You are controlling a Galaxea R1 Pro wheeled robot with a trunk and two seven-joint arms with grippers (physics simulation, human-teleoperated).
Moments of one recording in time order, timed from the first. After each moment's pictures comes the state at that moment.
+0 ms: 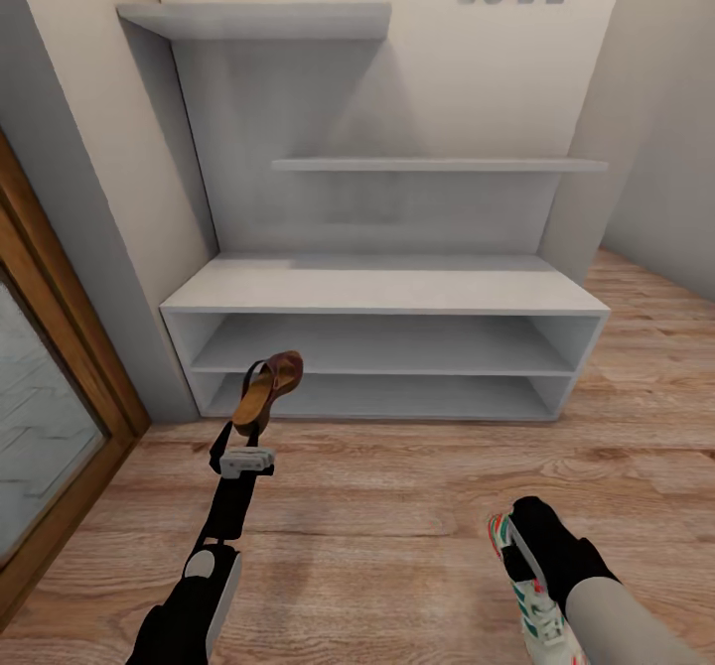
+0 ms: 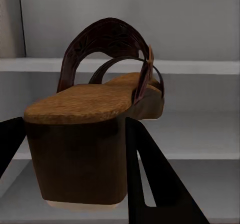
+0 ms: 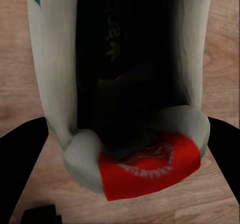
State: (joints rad) left arm -0.38 -0.14 0.15 -0.94 -0.14 -0.63 -0.10; right arm -0.64 -0.09 0.00 -0.55 0.17 0.94 -0.06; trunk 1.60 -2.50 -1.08
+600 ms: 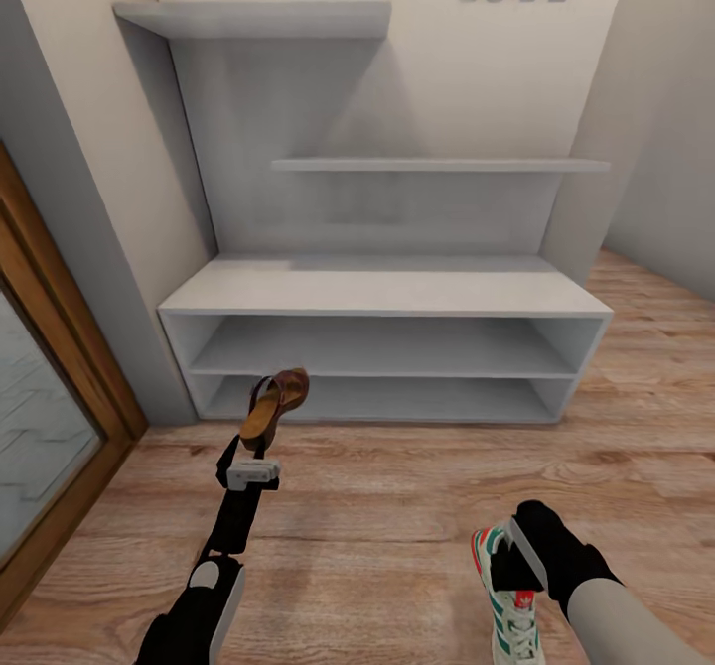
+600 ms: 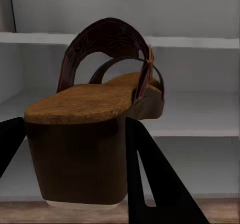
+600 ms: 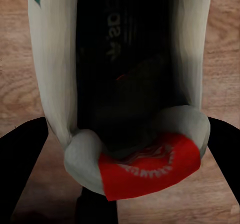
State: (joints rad) left arm -0.38 -0.14 0.14 -0.85 -0.15 -0.63 -0.10; right arm -0.64 -0.09 -0.01 -0.52 0.03 0.98 0.02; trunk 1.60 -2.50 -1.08
